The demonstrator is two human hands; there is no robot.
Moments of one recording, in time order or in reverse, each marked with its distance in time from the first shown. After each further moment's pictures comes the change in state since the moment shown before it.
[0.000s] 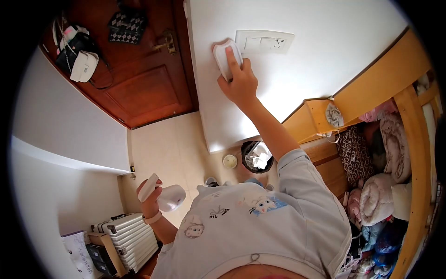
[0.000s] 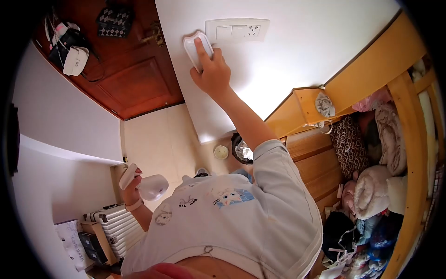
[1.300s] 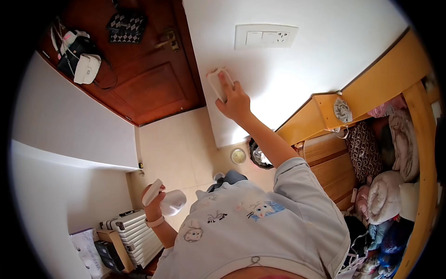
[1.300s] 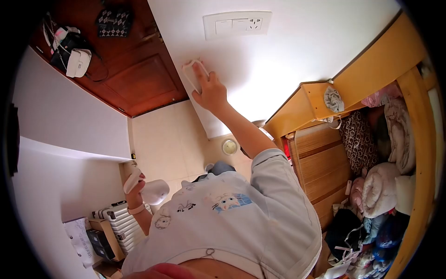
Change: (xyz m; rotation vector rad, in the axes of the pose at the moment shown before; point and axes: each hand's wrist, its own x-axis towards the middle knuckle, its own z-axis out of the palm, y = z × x) left_hand -0.009 0.000 -0.010 0.060 0.023 -0.056; right_hand -0.059 0.003 0.032 0.079 -0.021 0.046
